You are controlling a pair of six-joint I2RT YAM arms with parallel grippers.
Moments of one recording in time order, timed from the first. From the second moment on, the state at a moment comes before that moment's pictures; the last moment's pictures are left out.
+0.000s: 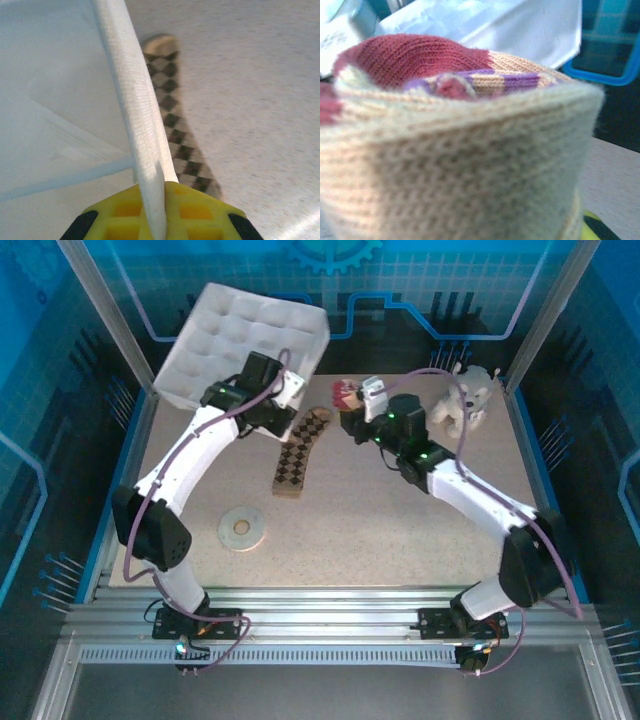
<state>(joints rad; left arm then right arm) -0.40 1.73 1.77 -0.94 0.00 0.18 0.49 1.45 1.11 0.11 -0.13 0.06</state>
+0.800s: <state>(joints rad) -0.99 1.71 1.29 -0.75 0.06 0.21 0.20 0.80 0.90 -0.39 -0.11 0.10</state>
